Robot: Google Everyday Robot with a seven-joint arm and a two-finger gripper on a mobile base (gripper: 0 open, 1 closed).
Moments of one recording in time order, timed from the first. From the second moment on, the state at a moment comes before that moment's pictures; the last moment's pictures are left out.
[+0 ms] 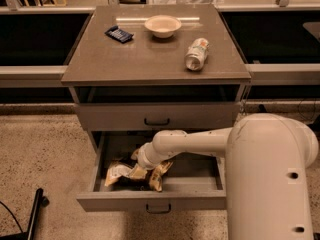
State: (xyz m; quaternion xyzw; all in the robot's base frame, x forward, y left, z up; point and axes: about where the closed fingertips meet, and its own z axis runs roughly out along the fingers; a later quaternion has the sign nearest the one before) arm 0.594 0.103 0.432 -0.67 0.67 0.17 0.27
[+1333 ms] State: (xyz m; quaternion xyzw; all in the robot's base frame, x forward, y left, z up) arm 0.569 0.113 0.415 -0.70 0.64 0.21 0.26
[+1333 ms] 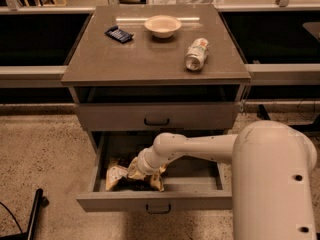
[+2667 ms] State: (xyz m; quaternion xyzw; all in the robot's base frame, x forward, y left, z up) arm 0.529 0.032 0.658 -0.70 0.53 0.12 0.47
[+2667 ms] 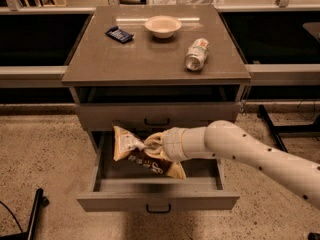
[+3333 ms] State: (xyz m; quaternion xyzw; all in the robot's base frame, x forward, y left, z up) arm 0.564 -0.006 0.784 -0.75 0.50 0.00 0.44
